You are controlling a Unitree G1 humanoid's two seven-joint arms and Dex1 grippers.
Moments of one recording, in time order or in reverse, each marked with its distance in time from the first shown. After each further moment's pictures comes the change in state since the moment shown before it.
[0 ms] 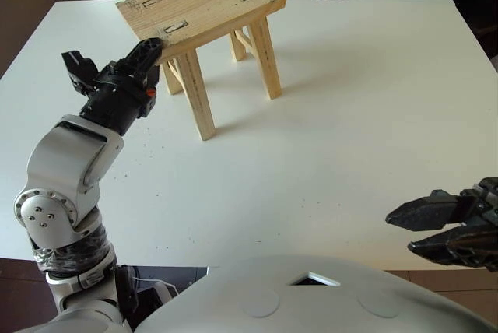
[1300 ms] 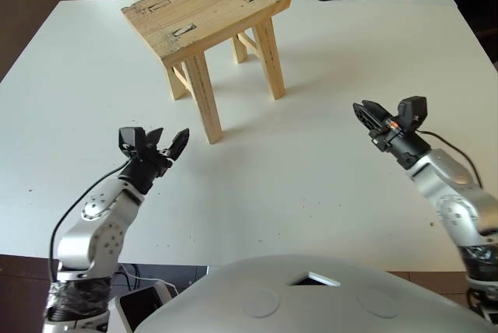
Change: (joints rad) left arm 0.368 0.013 -0.267 0.297 1.361 -0.261 -0.972; right arm -0.537 0.697 0.799 0.584 -1.323 -0.557 -0.847
